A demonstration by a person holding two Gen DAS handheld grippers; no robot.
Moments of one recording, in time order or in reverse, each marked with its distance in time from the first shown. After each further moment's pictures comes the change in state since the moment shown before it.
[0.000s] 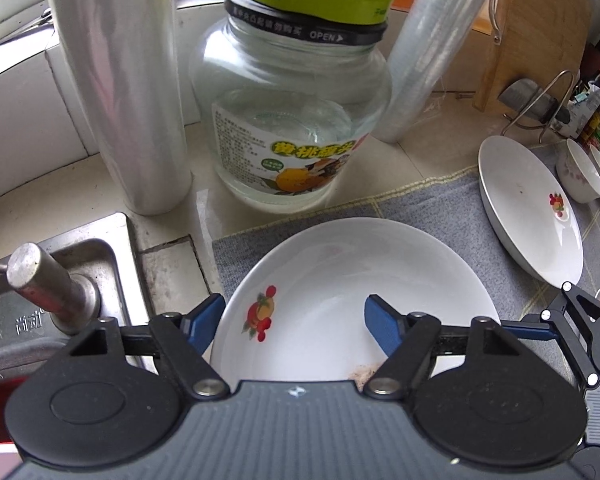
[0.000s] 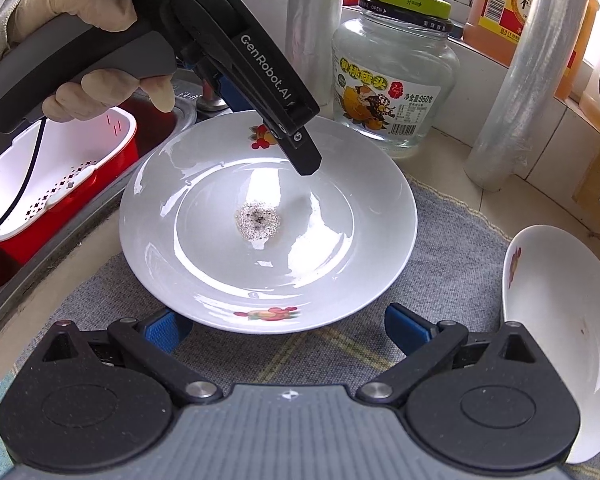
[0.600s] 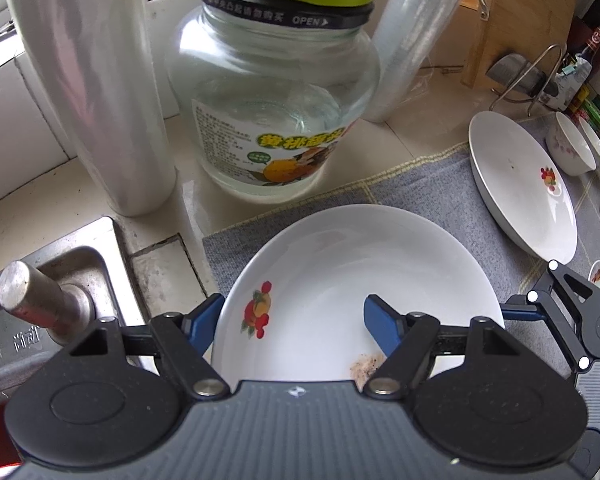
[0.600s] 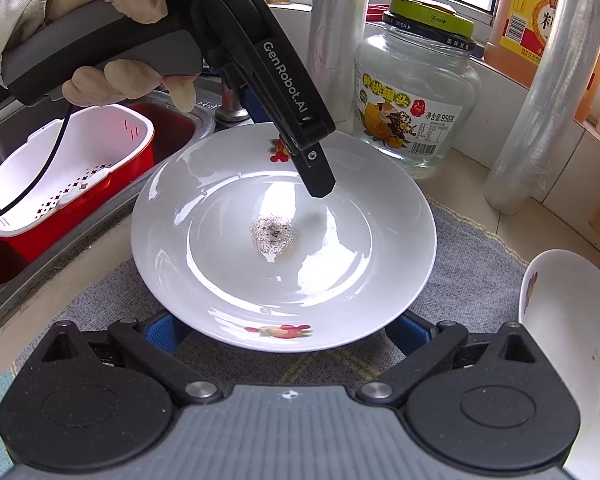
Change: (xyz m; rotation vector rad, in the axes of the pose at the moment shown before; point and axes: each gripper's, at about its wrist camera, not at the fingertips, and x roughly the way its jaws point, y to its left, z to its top) left arm 0.004 0.001 0.010 0.066 0.071 -0.035; right arm 0.003 0.004 -0.001 -0.049 -0.054 0.039
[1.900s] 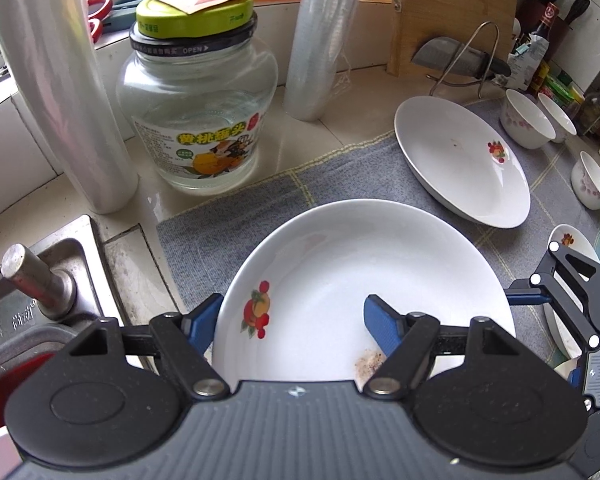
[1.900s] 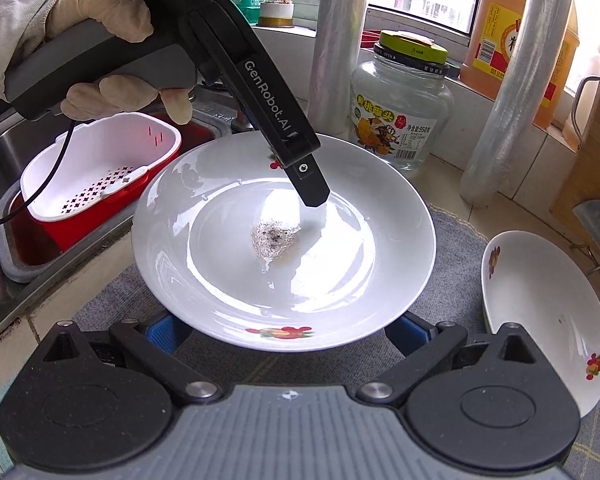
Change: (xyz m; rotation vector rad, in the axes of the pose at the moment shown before) left arm -0.032 -0.057 -0.032 0.084 -0.063 0.006; right arm -0.054 0.015 -0.024 -0.001 -0.040 -0.034
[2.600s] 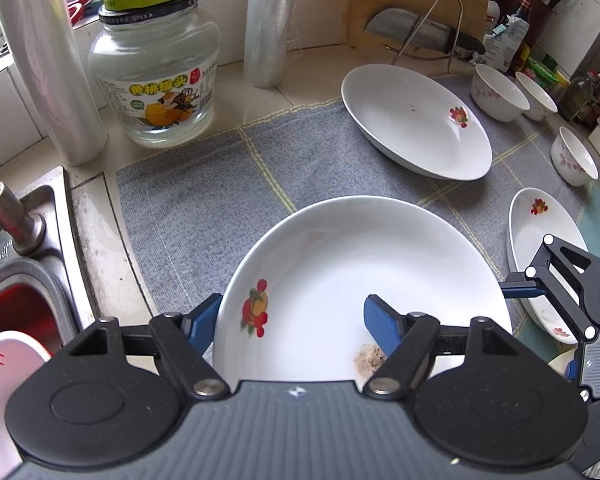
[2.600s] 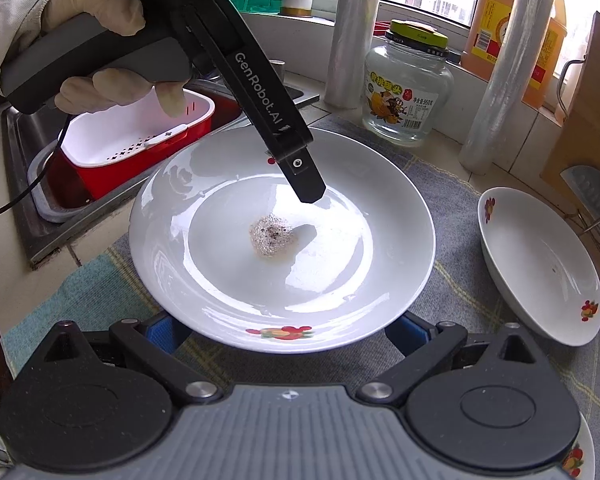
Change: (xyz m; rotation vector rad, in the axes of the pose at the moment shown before) left arm -0.009 -0.054 -0.046 -0.017 0.002 0.006; right arm -0.038 0.016 -0.050 -0.026 0.017 0.020
